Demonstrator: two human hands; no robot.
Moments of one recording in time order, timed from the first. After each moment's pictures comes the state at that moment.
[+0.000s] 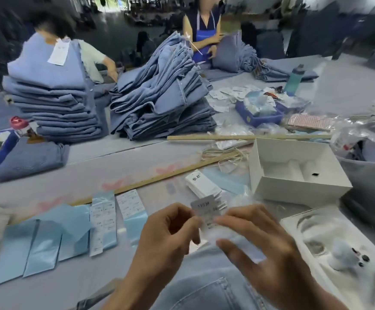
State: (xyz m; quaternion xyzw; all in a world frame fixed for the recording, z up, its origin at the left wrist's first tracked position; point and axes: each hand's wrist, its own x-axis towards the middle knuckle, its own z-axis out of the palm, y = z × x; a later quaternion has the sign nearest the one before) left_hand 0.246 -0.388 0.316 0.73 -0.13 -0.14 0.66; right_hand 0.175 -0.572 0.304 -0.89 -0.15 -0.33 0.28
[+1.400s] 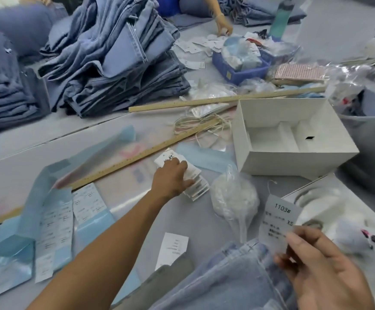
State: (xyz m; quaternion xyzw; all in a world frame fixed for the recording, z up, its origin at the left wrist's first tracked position) left_hand 0.483 -0.545 0.076 0.94 -0.32 -0.10 0.09; right_hand 0.188 -0.631 0.230 -0.44 0.40 -0.30 0.75
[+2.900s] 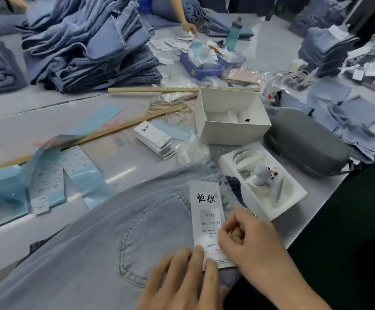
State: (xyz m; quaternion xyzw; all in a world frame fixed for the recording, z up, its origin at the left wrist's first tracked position) left_hand 0.077 -0.372 0.265 0.82 -0.50 0.18 0.21; right_hand 0.031 -0.535 0.296 -0.88 0.32 -0.01 0.34
